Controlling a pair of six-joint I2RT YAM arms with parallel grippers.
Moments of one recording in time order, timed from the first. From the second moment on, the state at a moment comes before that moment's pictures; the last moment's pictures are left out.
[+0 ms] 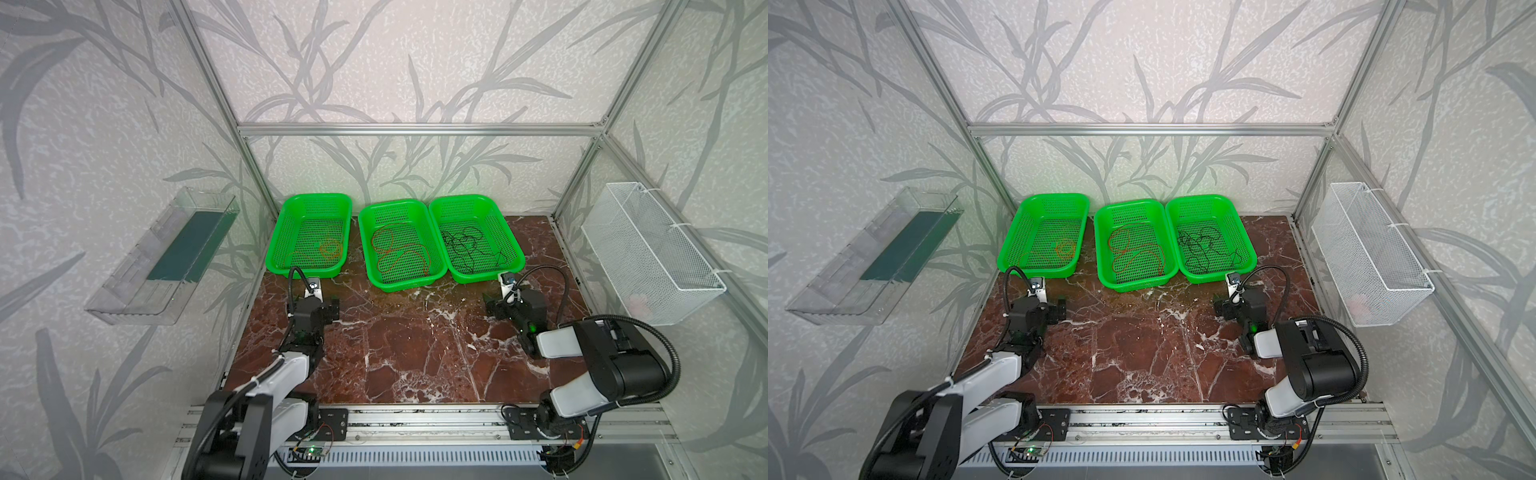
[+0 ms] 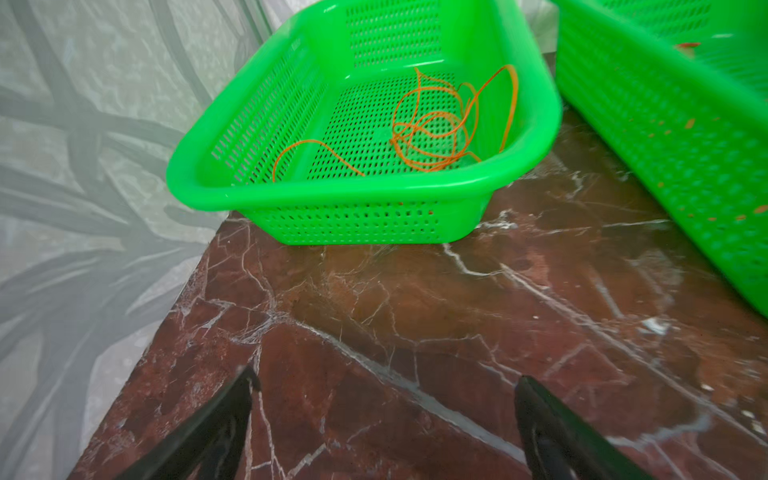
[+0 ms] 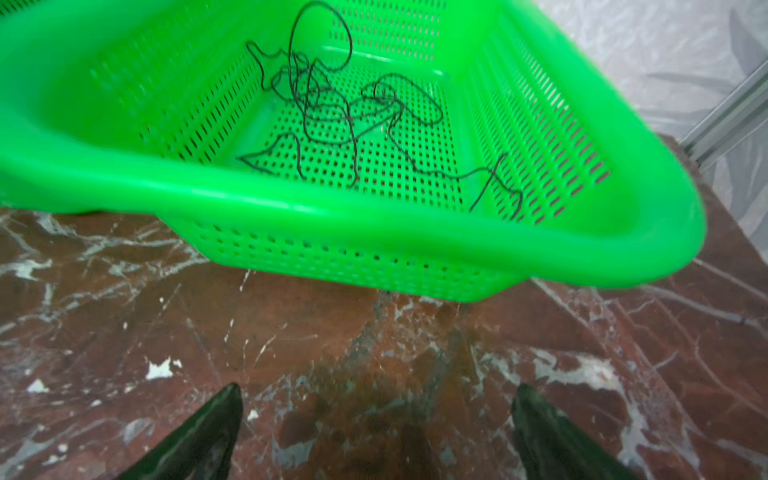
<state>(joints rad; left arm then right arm) -0.07 1.19 0.23 0.51 -0.29 0.05 0.13 1.55 0.28 0.88 -0.05 -0.15</state>
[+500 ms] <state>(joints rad) -0.03 1.57 0.35 0.89 -0.23 0.02 0.13 1.55 0.29 0.91 -0.05 -0.16</state>
